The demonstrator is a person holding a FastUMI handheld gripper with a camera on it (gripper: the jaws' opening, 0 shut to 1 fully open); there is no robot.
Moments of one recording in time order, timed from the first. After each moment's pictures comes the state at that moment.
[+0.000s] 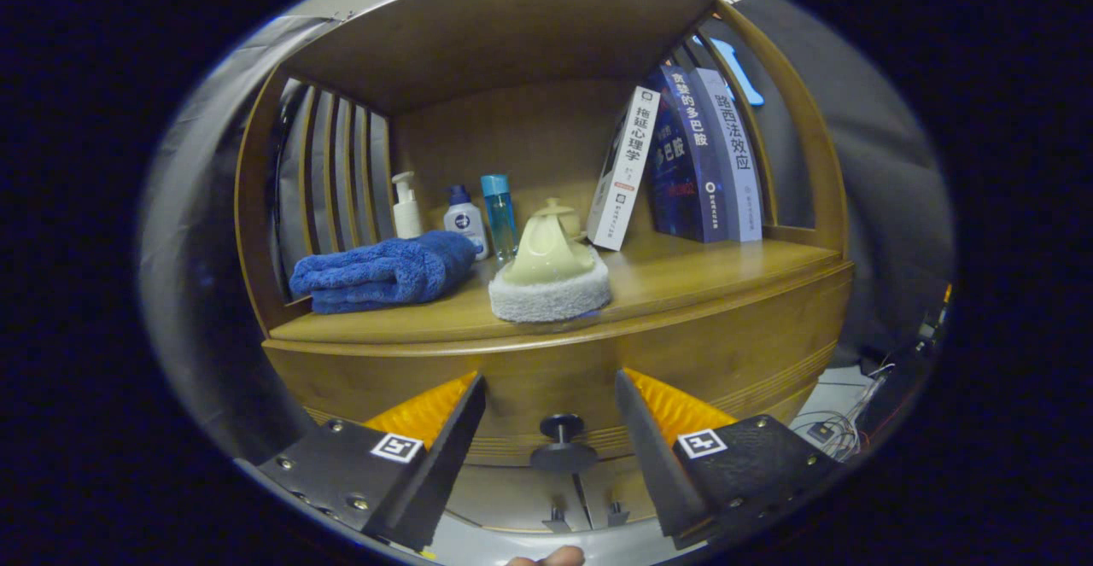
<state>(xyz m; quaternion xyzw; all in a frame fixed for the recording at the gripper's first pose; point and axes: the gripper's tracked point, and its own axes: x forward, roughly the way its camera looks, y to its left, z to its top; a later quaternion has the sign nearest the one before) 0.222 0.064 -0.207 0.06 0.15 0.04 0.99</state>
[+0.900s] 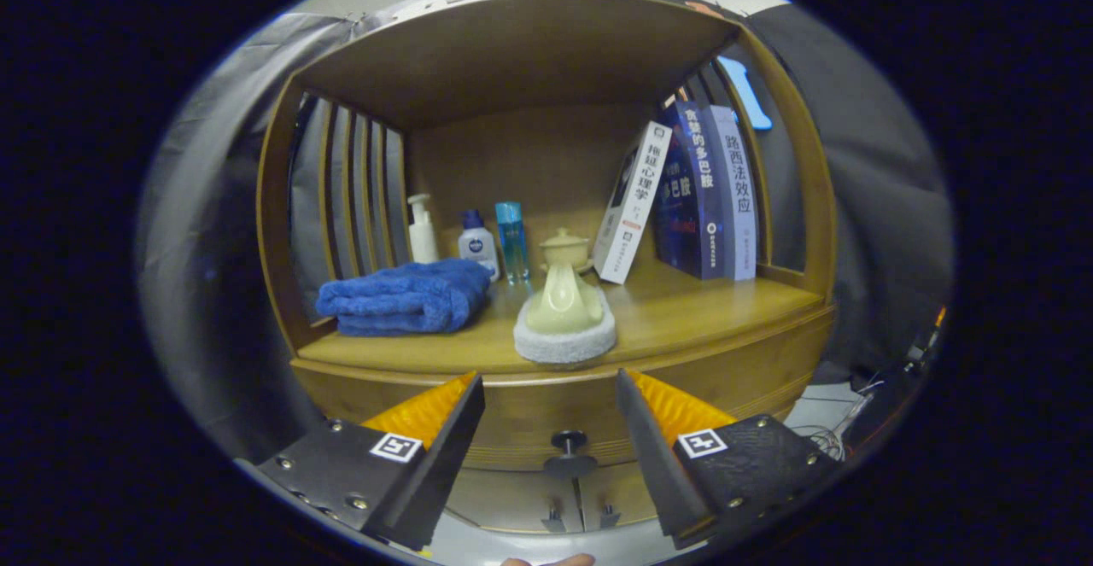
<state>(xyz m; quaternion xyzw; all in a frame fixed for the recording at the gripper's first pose) 0.202 0.068 -0.142 0.04 0.12 0.06 0.99</state>
